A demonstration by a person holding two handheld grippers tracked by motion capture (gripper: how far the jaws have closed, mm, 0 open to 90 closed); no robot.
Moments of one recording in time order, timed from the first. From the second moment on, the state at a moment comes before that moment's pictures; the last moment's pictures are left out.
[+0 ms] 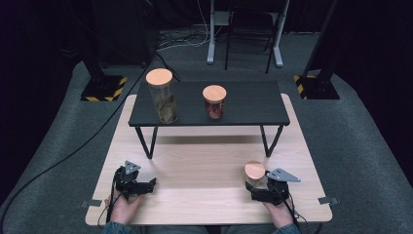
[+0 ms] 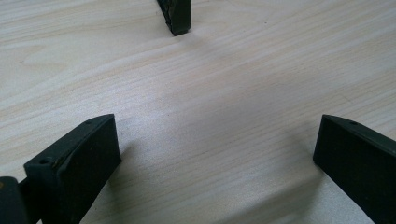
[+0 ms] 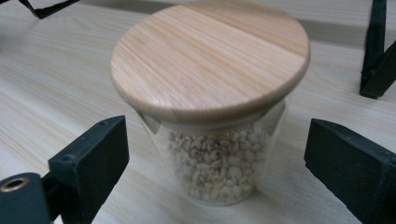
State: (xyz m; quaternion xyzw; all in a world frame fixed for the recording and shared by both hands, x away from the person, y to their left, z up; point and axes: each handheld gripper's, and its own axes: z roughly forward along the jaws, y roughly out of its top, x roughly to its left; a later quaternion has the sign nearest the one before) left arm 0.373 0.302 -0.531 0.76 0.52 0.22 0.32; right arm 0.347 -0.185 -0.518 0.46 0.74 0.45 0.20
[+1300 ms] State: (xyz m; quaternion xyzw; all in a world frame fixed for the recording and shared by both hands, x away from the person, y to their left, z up) left arm 0.373 0.302 -0.531 0.76 0.52 0.22 0.32; right arm 0.374 -0.167 -0.521 0.44 0.75 0.45 0.20
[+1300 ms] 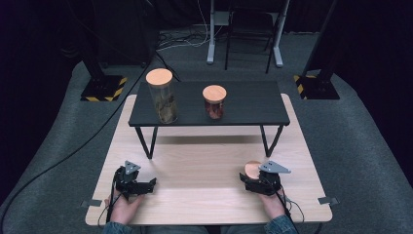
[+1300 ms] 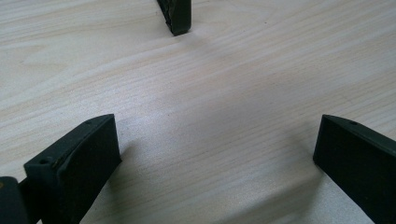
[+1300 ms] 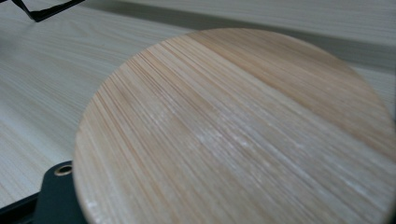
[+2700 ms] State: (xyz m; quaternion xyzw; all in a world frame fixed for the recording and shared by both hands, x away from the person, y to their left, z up) left arm 0.373 0.302 -0.531 0.76 0.52 0.22 0.32; right arm 0.371 -0.169 -0.468 0.42 0.75 0.47 0.20
